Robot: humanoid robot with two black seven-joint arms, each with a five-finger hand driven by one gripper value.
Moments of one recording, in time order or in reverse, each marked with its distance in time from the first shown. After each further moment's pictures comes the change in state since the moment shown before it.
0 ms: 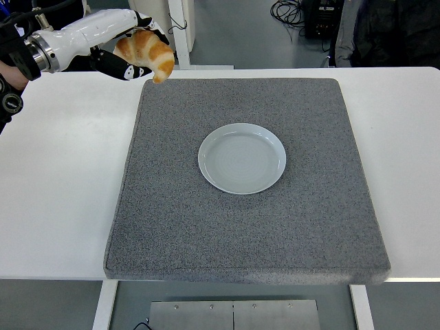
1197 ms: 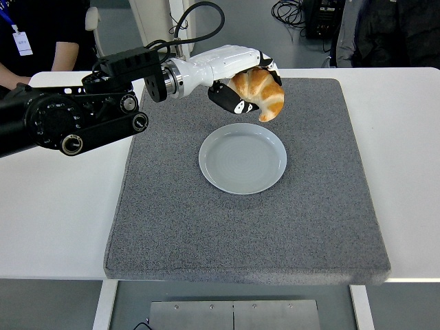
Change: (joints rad) left arm 0.013 -0.458 0.034 0.168 -0.009 0.003 0.008; right arm 0.000 0.000 0.000 0.000 0.000 0.000 0.000
